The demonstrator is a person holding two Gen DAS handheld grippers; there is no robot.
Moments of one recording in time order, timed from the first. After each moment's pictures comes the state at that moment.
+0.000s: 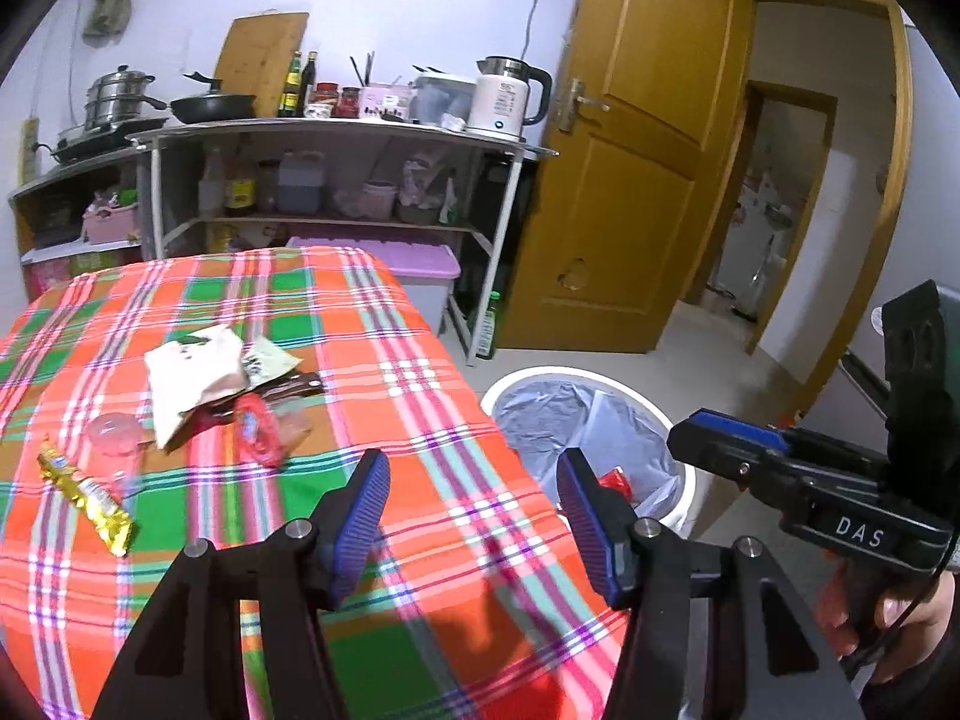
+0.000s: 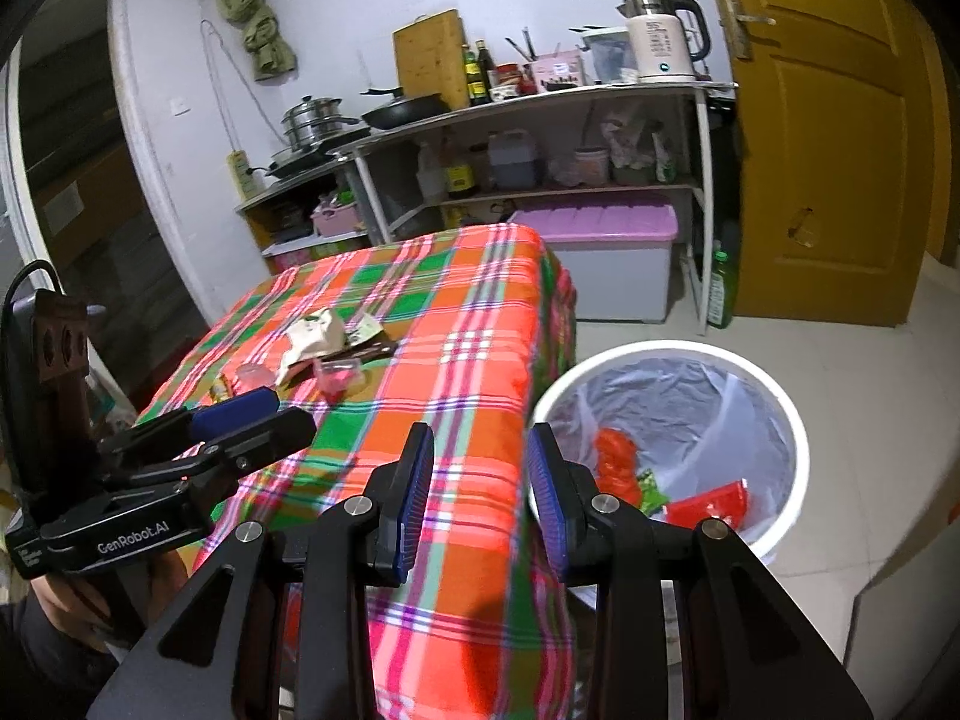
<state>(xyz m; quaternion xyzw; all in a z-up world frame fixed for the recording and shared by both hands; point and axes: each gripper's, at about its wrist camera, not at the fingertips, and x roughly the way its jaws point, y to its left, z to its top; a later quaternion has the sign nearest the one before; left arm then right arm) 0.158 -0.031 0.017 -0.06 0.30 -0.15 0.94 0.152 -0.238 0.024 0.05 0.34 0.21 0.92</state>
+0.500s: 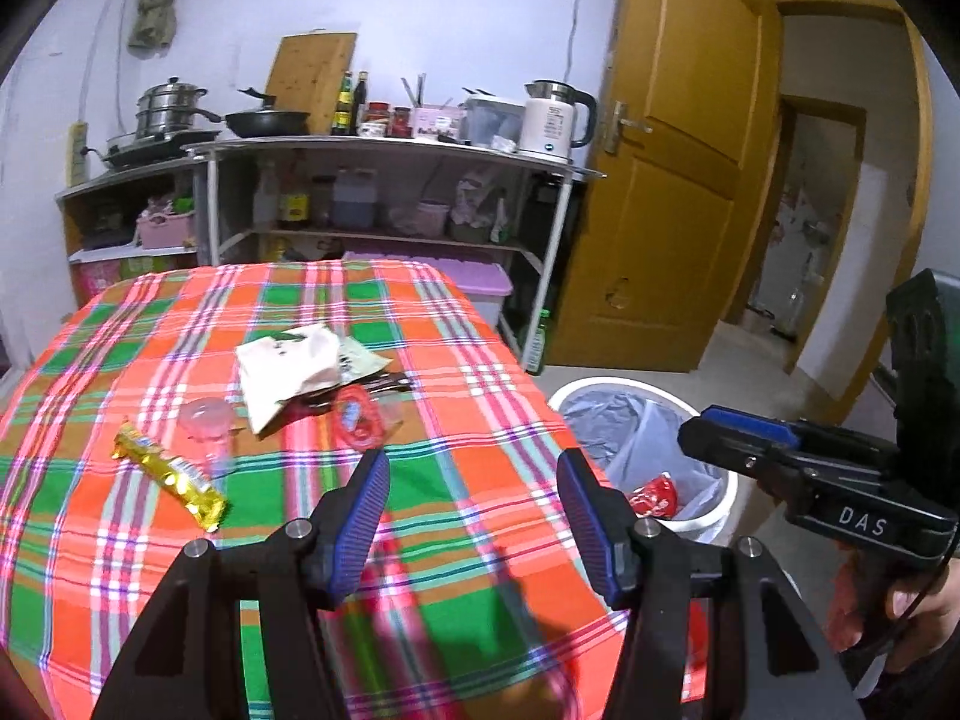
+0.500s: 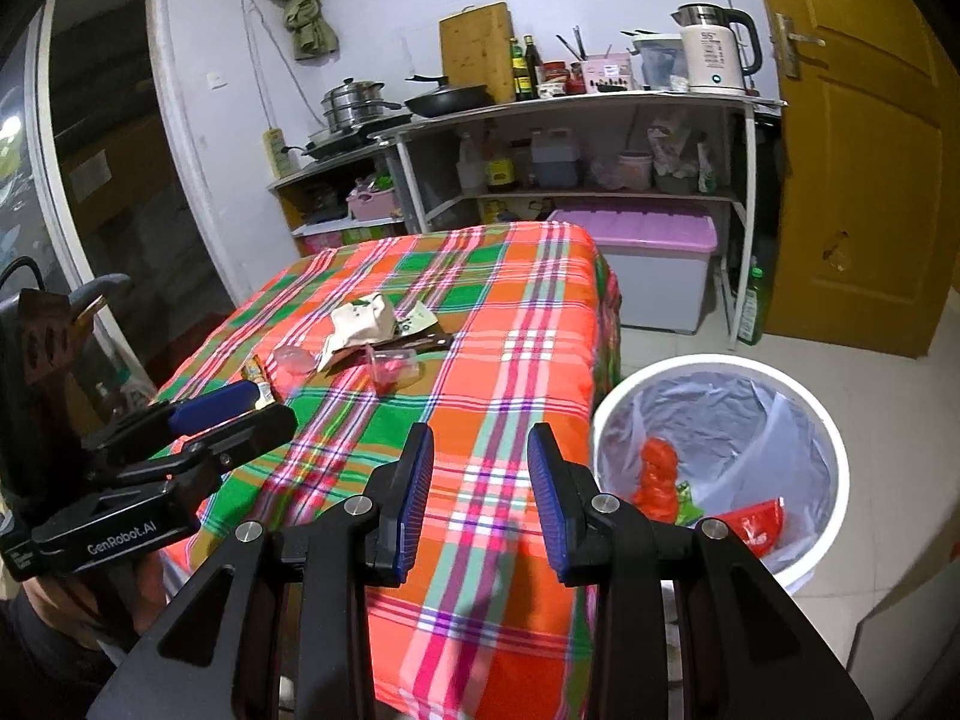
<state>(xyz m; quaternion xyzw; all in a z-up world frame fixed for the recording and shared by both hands) 0.132 0.008 0.019 -0.06 0.29 -0.10 0.95 0.147 -0.199 0.025 0.03 0.33 0.24 0.91</state>
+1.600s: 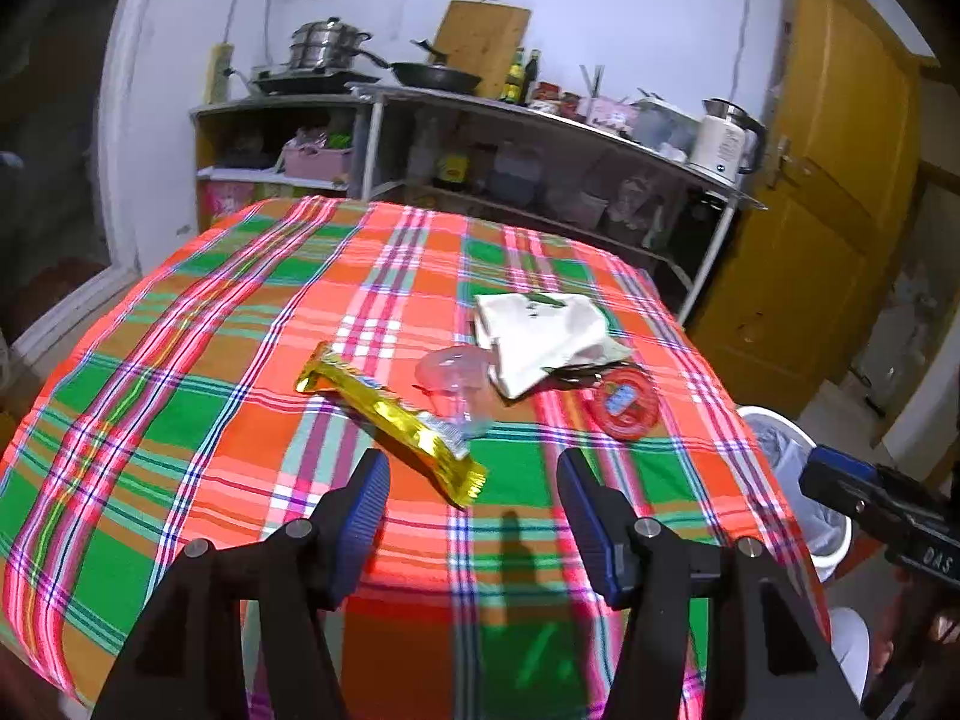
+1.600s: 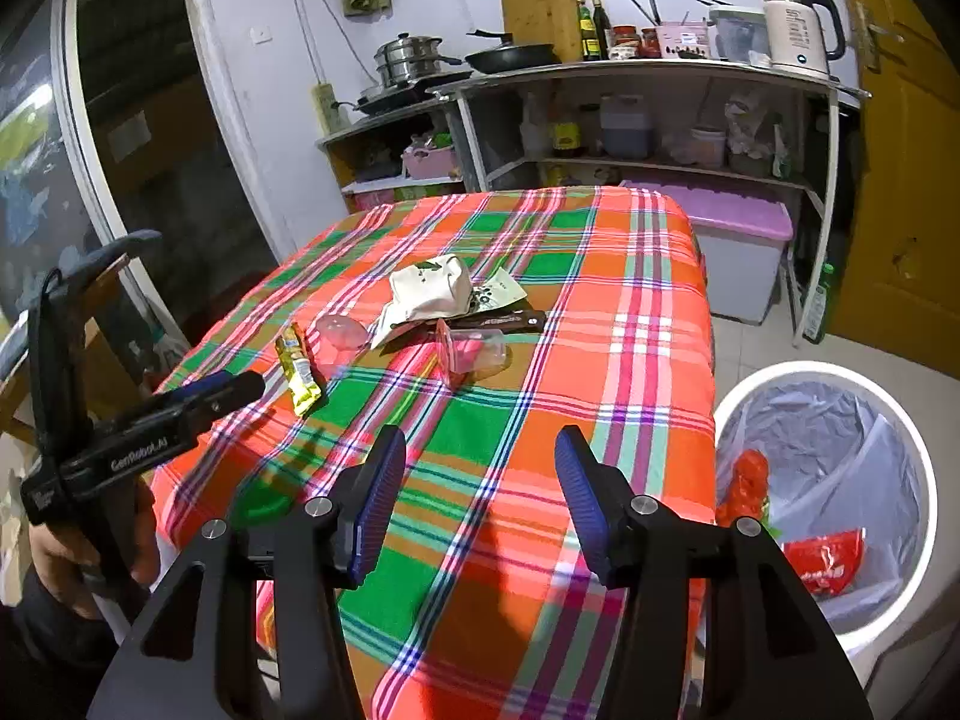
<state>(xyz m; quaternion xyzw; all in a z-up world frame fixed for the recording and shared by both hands) 0.142 0.133 -0.017 -0.14 0.32 0.06 0.94 0.181 -0.131 0.000 0.00 0.36 0.31 0.88</state>
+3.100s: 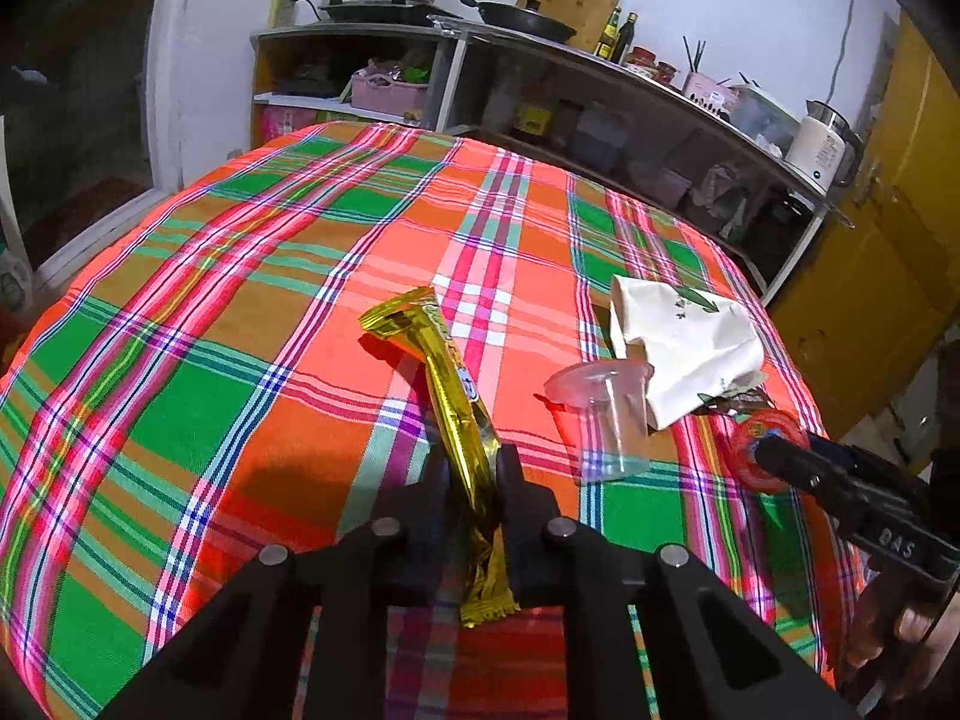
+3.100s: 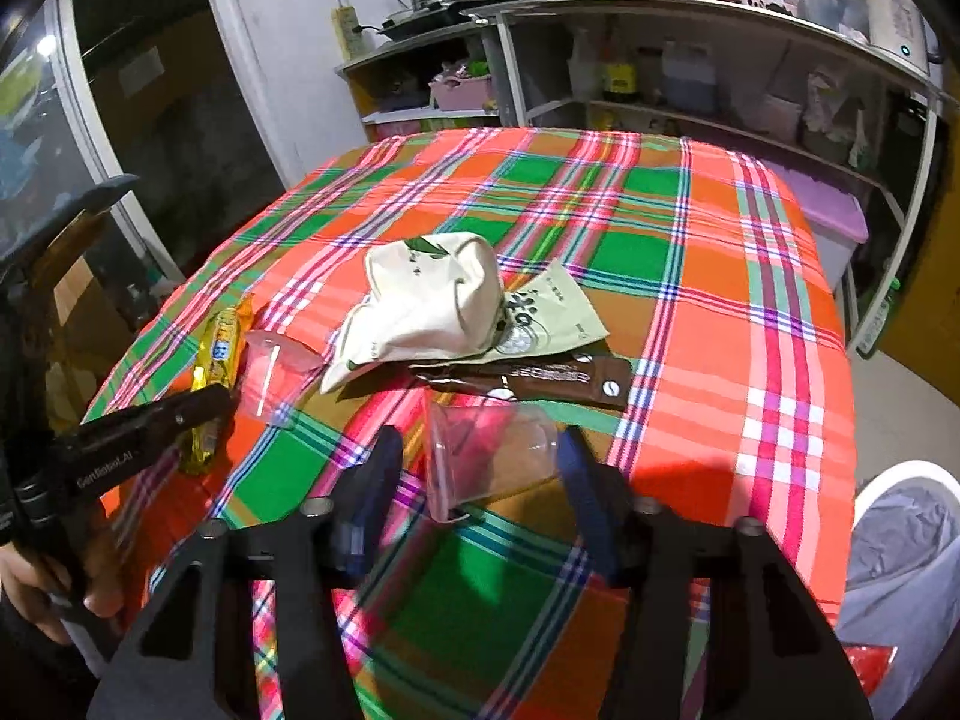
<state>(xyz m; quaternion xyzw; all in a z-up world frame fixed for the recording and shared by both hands) 0.195 0.184 -0.057 -0.19 0.38 0.11 0.90 0.280 -0.042 -0.046 -0.05 0.42 0.35 0.84</state>
